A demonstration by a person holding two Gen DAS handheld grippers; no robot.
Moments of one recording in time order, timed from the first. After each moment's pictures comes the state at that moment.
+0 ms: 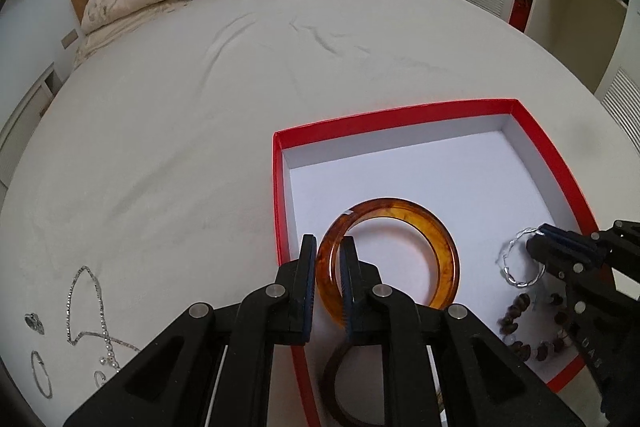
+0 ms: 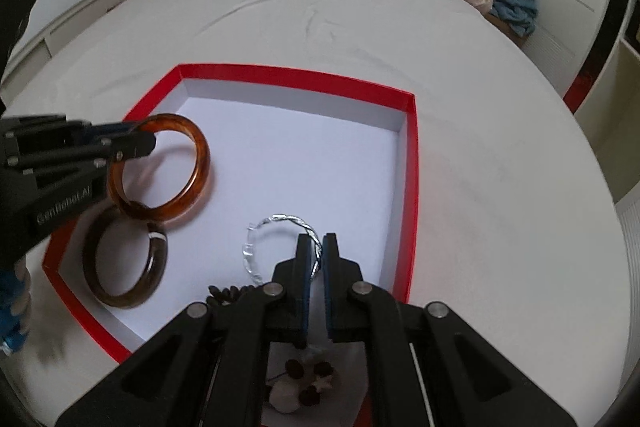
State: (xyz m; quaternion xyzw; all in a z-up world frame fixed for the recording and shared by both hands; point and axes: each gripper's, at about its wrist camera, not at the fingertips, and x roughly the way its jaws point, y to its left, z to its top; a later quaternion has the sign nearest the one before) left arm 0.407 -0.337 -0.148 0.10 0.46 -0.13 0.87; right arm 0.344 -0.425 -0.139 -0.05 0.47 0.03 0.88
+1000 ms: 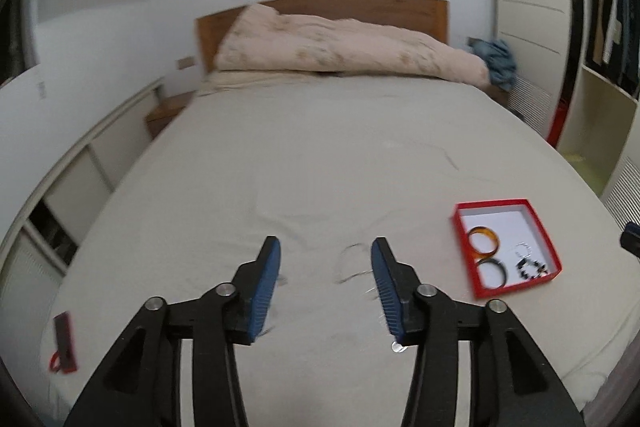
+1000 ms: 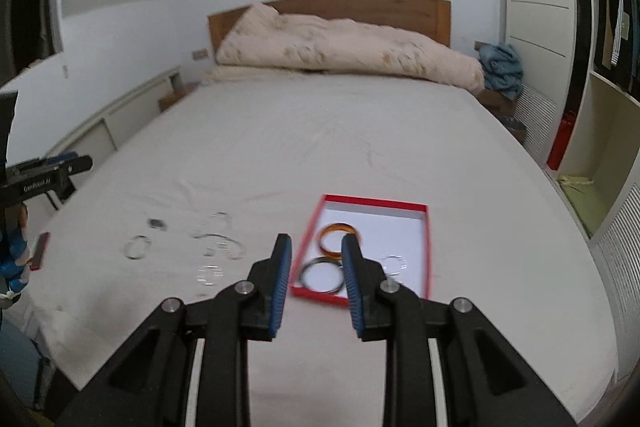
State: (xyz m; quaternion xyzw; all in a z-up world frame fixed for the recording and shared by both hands) left arm 0.182 -0.045 0.092 0.04 0.33 -0.01 0.94; right arm 0.153 -0.333 0.089 0.02 0.32 0.07 0.94
